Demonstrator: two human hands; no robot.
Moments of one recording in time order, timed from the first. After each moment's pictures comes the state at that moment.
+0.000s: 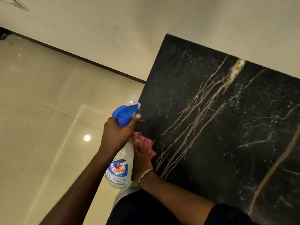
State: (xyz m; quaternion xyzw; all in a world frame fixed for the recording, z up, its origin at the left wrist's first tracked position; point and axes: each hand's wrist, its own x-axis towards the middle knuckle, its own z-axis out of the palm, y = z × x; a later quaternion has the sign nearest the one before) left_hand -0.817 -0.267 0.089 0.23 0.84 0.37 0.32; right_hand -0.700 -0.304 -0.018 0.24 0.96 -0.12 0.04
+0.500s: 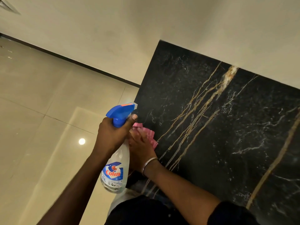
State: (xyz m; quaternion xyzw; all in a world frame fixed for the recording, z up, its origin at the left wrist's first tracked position) left_hand -0.822 -0.239 0.096 0.22 0.83 0.38 0.34; right_hand -0.708 -0.234 -0.036 0.19 0.97 -0.12 0.01
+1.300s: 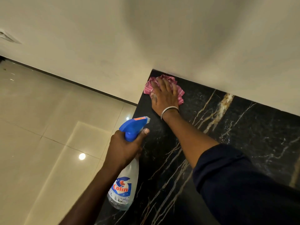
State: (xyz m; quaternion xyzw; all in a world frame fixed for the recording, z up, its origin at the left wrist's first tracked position) left_hand -0.819 -0.143 0.089 0.24 0.81 0.38 0.36; right_hand -0.772 0.071 -0.034 0.42 0.90 -0.10 -0.02
